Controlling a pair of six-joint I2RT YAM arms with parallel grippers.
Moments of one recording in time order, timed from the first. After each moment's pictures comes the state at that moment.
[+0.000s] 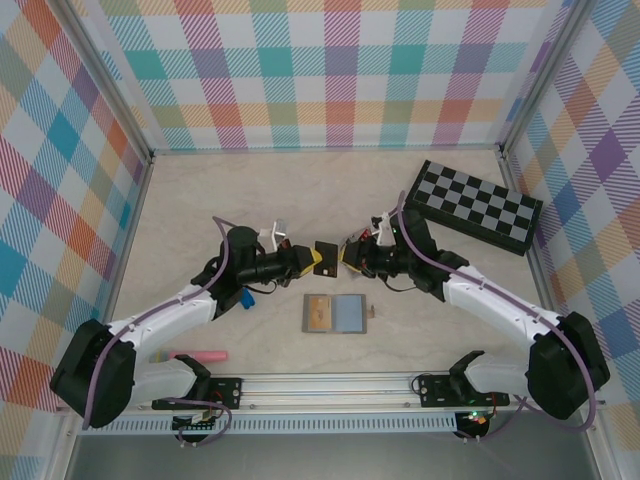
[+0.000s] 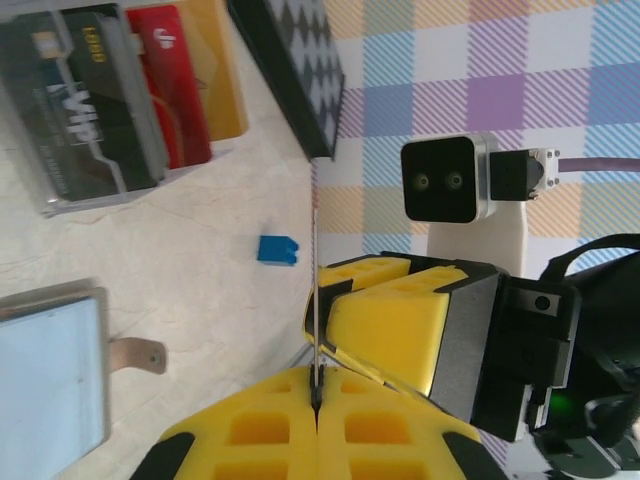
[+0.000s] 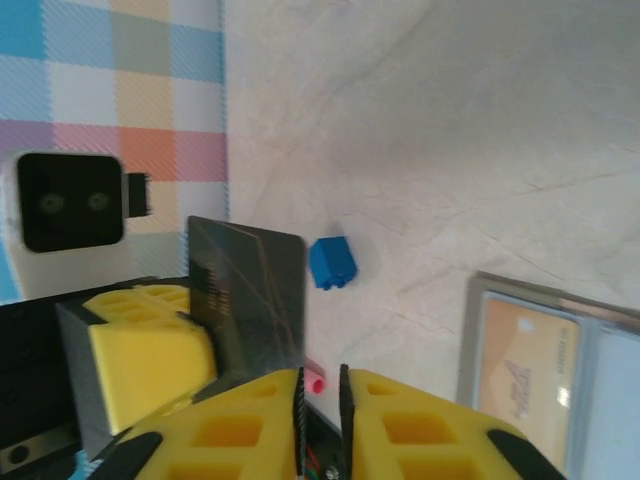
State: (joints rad) left arm -0.57 1.20 0.59 0.27 0.60 -1.24; right arm 0.60 1.23 0.78 -0.16 -0.52 1.03
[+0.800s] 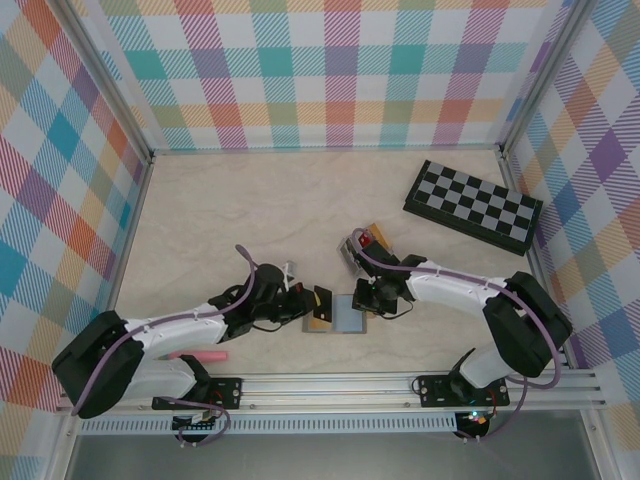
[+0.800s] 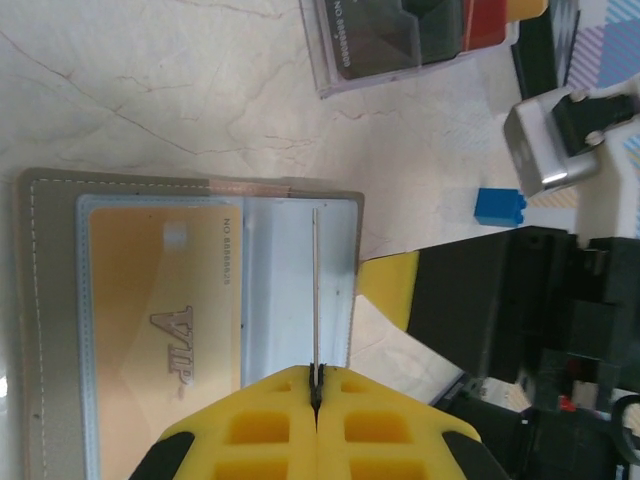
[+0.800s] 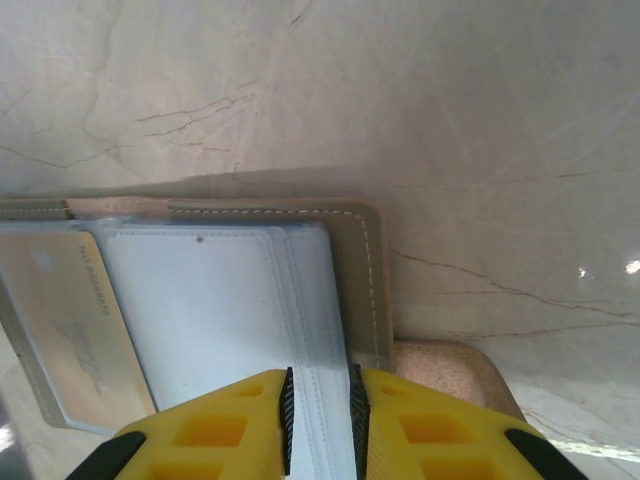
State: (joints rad) left arm -0.81 1.24 0.43 0.17 0.27 -1.13; right arm 0.76 1.49 0.79 -0.56 -0.18 0.92
